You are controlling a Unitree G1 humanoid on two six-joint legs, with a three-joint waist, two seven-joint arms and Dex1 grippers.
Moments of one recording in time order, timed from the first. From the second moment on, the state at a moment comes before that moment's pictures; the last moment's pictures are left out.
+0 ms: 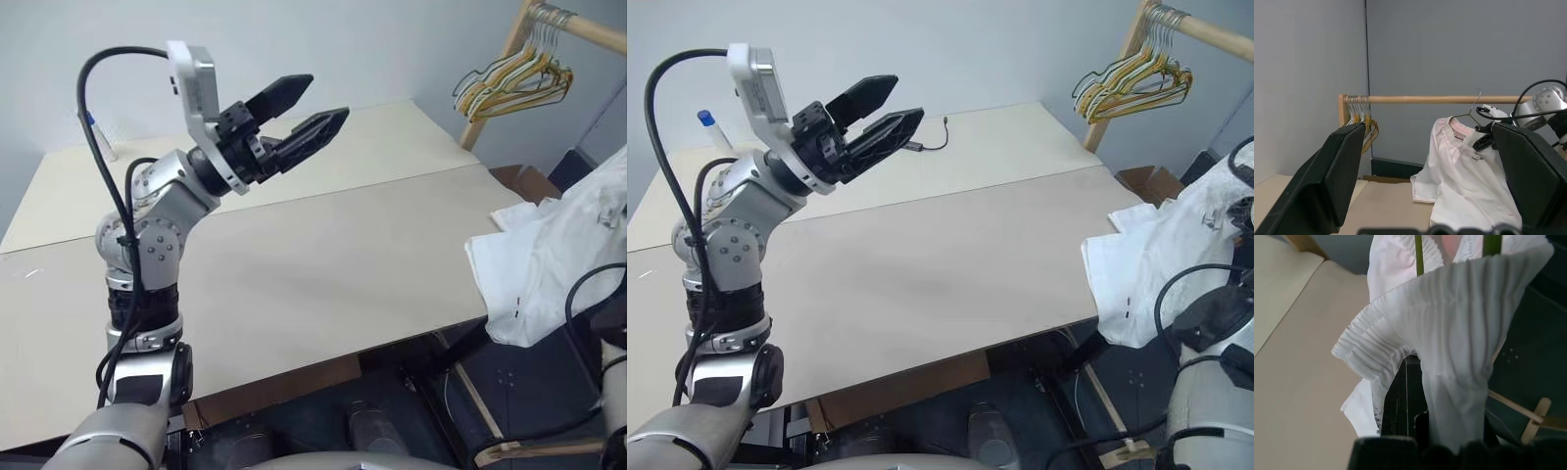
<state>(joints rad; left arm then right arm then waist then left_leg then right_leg) -0.75 0.36 0.14 -0.20 -0.79 0.63 -0.71 -1.09 -0.86 -0.80 0.57 0.06 1.43 -0.06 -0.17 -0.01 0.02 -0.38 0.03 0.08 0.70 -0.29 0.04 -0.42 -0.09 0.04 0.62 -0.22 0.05</state>
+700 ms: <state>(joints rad) -0.73 0.37 0.11 -0.22 -0.79 0.65 -0.76 -1.03 -0.92 -0.79 0.80 0.13 1.24 -0.14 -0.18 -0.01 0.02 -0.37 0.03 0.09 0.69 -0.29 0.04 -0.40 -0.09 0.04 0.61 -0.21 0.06</state>
